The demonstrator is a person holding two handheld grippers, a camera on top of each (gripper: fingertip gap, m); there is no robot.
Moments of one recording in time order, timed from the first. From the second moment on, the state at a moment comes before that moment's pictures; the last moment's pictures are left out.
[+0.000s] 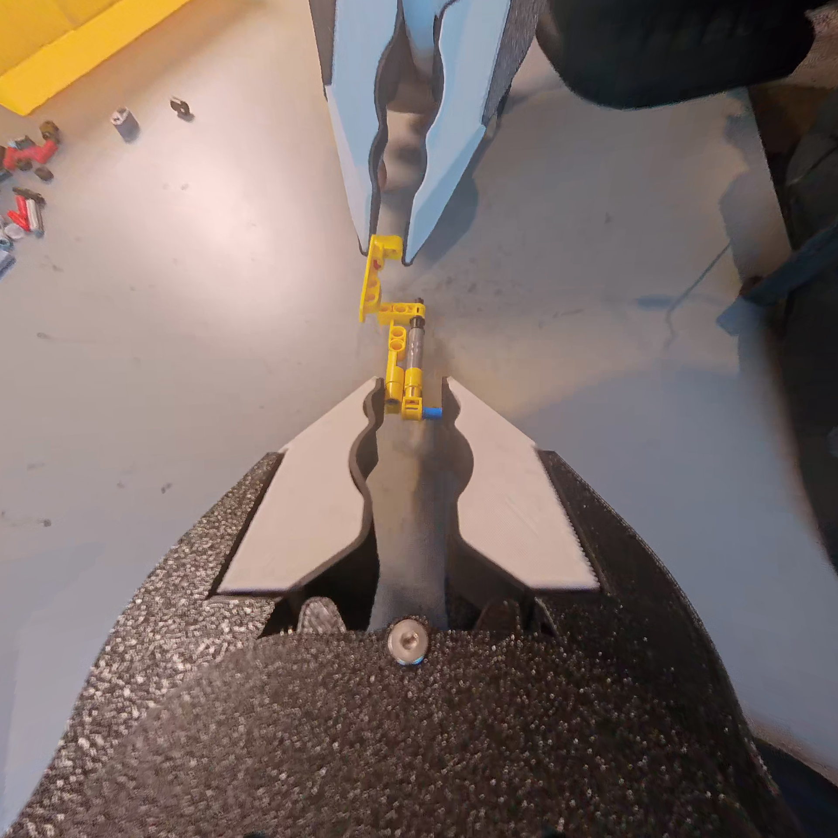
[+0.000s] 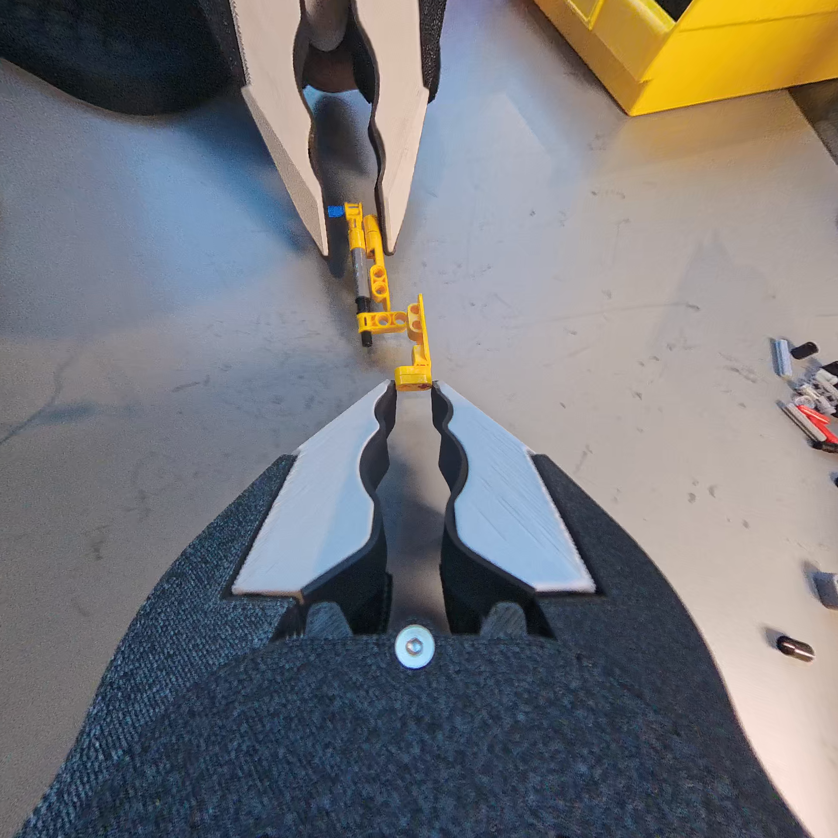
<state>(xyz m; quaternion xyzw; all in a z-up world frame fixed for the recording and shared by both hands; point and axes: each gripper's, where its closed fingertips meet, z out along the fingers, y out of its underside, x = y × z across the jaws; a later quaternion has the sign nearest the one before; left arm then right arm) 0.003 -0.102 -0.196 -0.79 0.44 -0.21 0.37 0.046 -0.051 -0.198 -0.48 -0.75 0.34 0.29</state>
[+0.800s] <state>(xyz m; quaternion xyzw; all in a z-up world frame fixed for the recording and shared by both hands) 0.015 -0.094 -0.177 -0.75 0.45 -0.21 0.44 0.045 -0.060 -0.183 -0.48 -0.73 0.39 0.29</state>
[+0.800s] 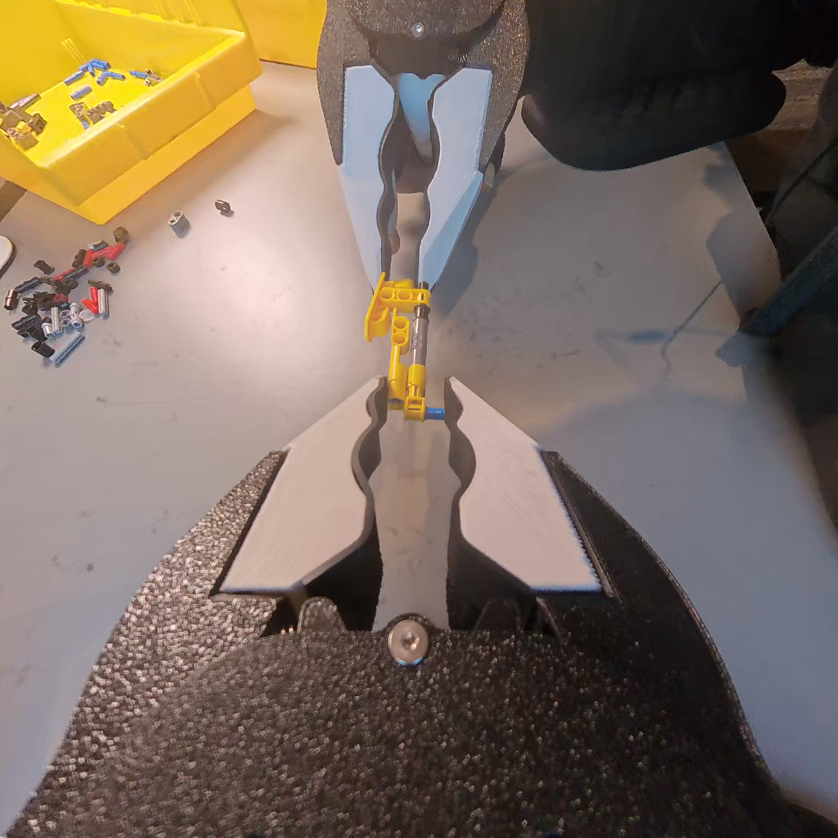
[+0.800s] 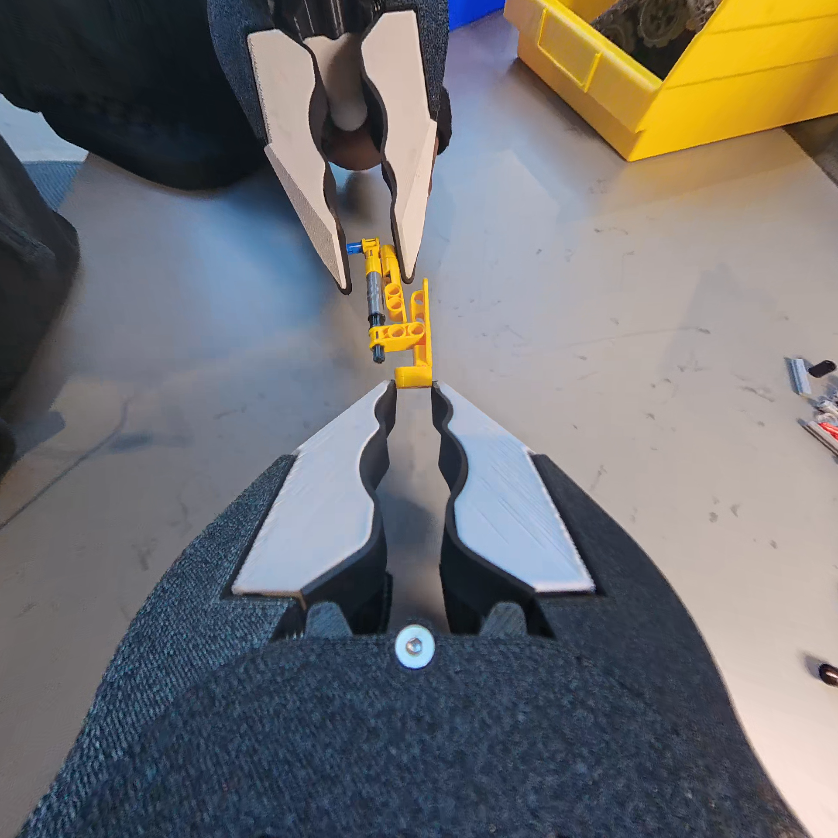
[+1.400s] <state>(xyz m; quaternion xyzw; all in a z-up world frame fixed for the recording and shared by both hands) 0.011 -0.094 -0.196 -0.77 0.46 -0.19 0.40 0.047 -0.045 -0.199 -0.51 -0.74 0.34 0.28</state>
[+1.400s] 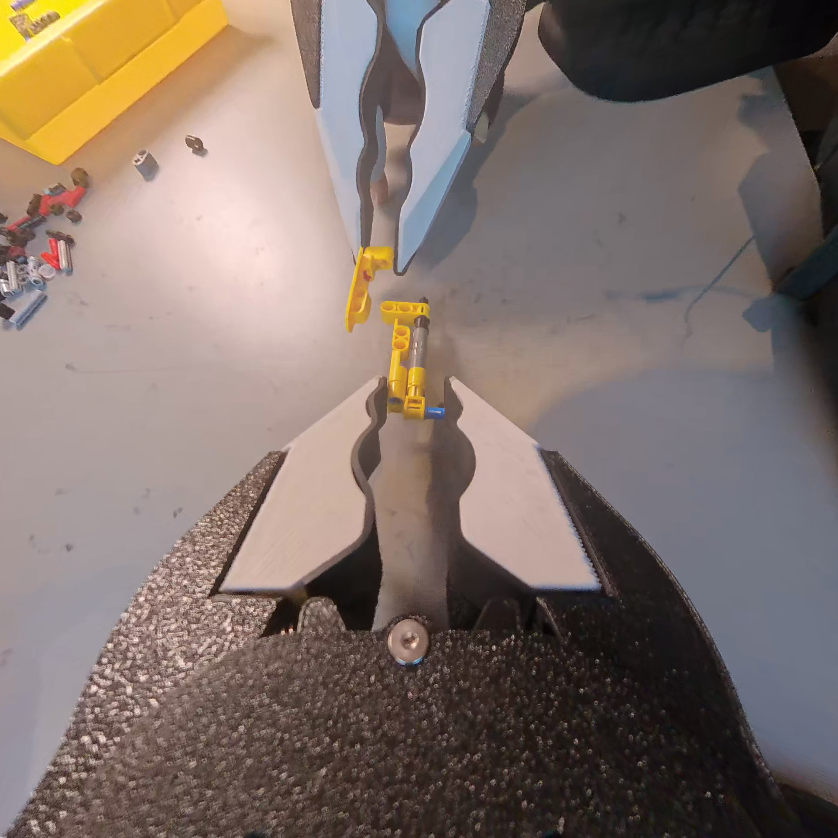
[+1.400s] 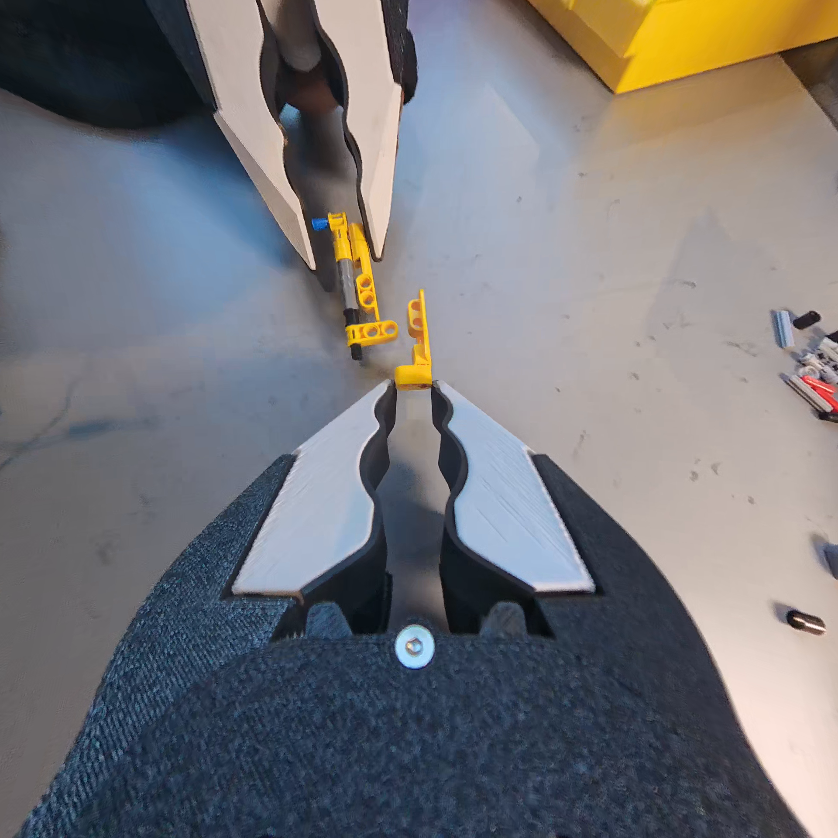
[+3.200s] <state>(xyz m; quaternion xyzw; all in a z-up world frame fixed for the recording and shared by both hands) -0.013 -0.088 -0.213 -0.80 0.43 -0.15 0.38 0.056 -0.028 -0.204 -0.53 -0.73 0.30 0.30</state>
